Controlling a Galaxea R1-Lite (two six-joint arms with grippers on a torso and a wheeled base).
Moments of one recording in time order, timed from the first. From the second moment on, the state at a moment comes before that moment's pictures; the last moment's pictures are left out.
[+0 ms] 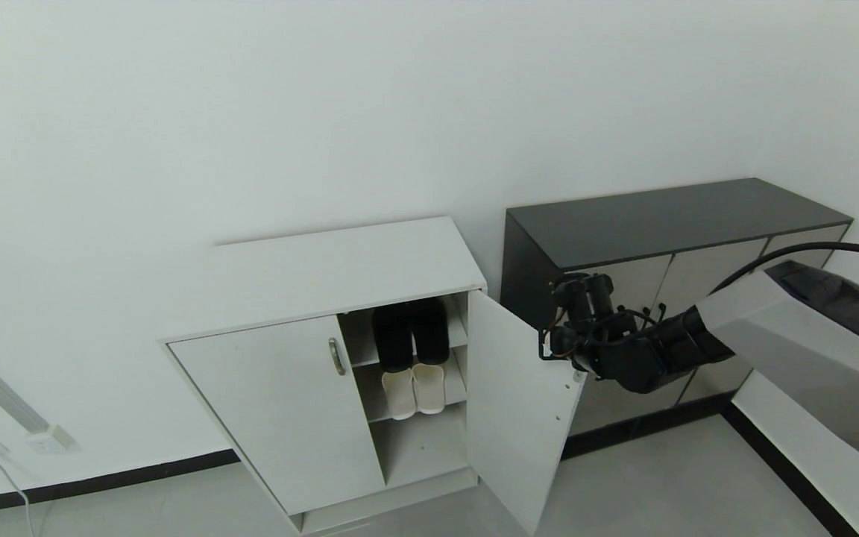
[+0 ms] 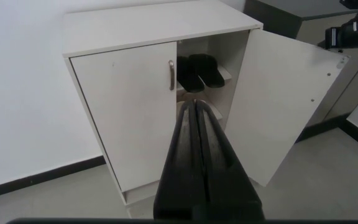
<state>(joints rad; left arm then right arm) 0.00 0.00 0.00 0.00 -0.07 0.00 0.48 2.33 -1.43 -0.38 -0.34 0.24</state>
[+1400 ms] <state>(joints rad) 0.00 0.00 0.00 0.00 -0.07 0.00 0.83 2.04 -1.06 -0.57 -0.27 0.26</state>
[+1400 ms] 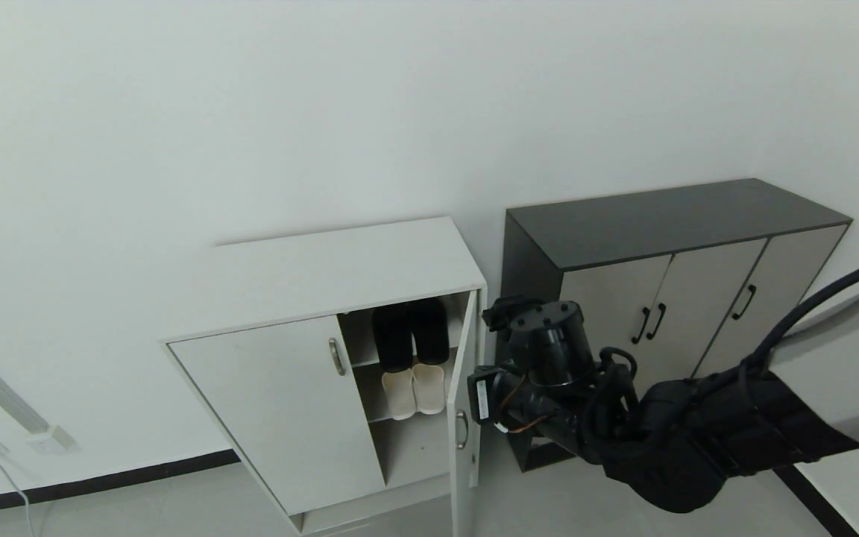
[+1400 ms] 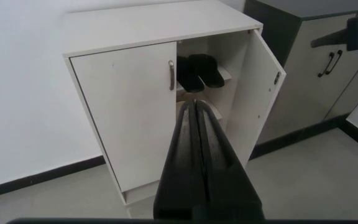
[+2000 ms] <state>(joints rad) 0.00 0.00 0.00 0.00 -0.07 0.00 0.80 1.95 -0.93 -0.66 -0.21 0.20</state>
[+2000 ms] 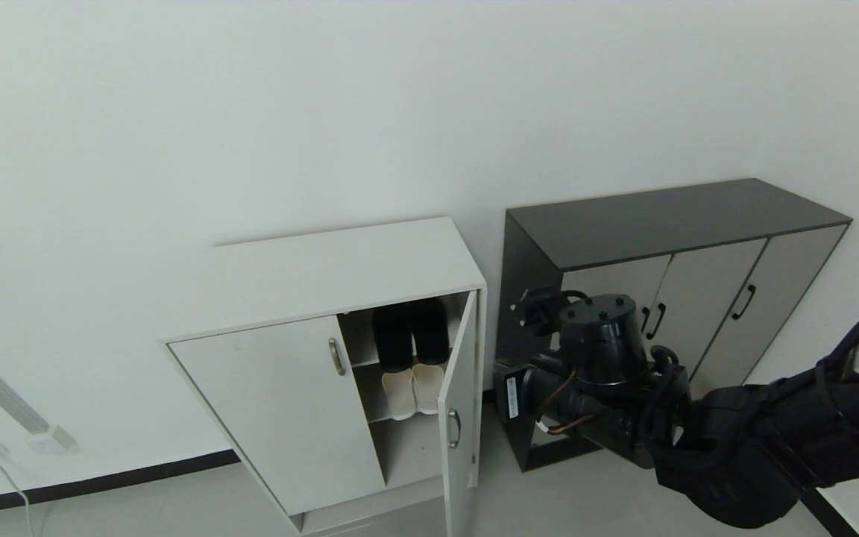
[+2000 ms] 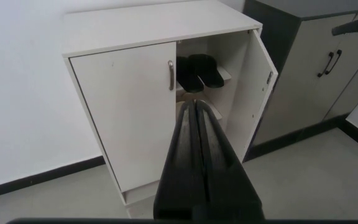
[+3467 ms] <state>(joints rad) 0.00 0.00 0.00 0.00 -0.07 0.00 0.66 2.02 -0.62 -0.96 -0.12 0.10</state>
